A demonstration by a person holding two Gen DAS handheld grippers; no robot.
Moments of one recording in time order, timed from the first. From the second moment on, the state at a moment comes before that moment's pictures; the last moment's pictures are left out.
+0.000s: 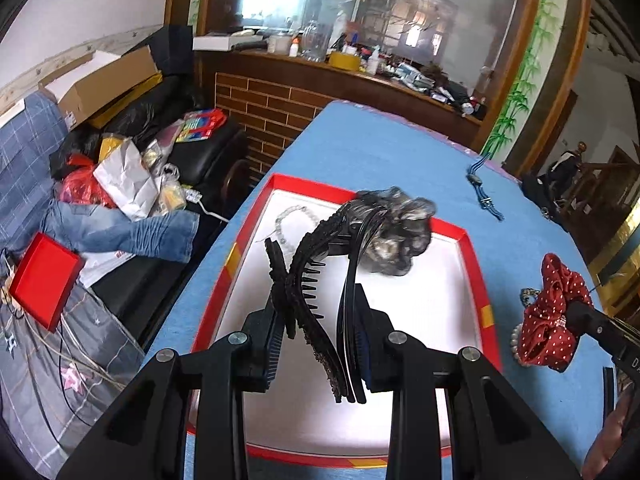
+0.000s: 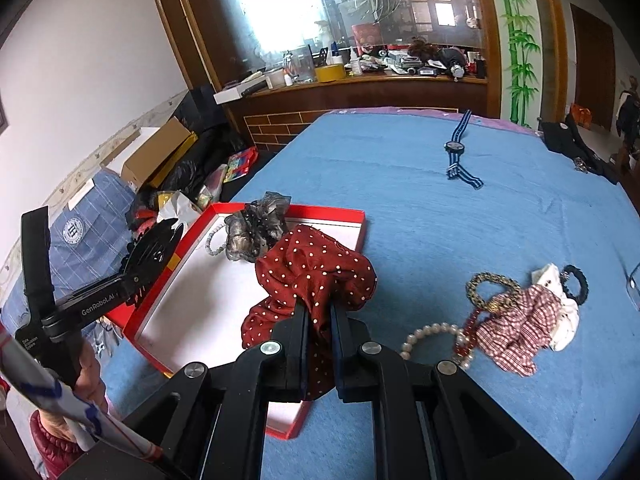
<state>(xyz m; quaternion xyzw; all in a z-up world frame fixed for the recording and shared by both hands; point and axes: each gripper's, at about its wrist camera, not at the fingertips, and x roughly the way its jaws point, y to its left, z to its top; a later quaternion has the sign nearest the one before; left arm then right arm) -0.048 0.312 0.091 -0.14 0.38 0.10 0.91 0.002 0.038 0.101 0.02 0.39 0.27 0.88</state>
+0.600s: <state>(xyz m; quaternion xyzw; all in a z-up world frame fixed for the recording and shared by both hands) 0.002 0.317 0.044 -0.14 0.46 0.12 0.87 0.059 0.086 0.074 0.00 0.43 0.25 0.87</state>
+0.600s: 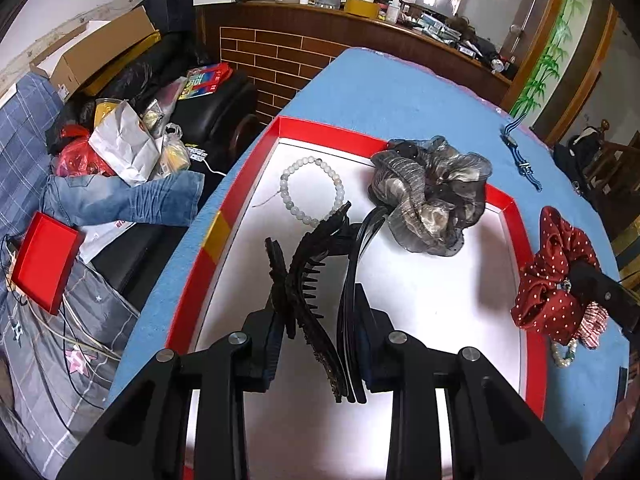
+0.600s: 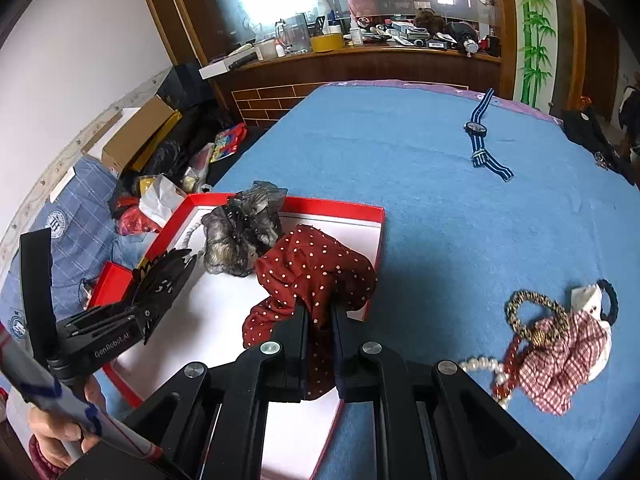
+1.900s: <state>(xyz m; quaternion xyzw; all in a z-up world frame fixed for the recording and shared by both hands) 0.026 0.310 0.060 -0.12 0.43 0.12 0.88 0.102 0.104 0.060 0.01 0.45 0.22 0.86</state>
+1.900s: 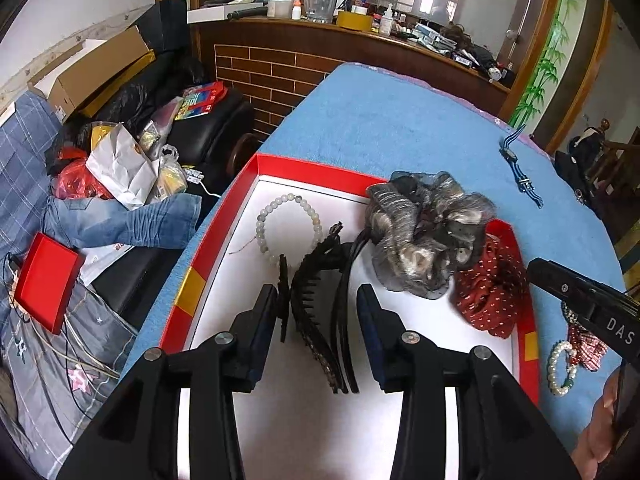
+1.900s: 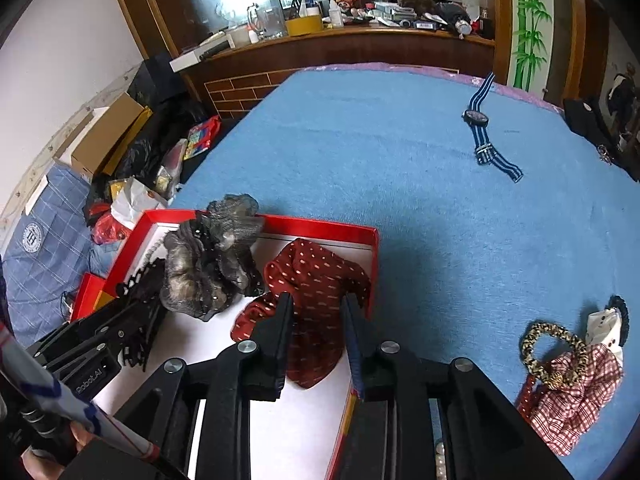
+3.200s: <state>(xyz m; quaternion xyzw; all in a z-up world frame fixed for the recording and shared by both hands) 0.046 0.075 0.051 0.00 0.53 -0.10 0.84 0.042 -0.138 0.077 0.17 0.42 0.14 0.88</state>
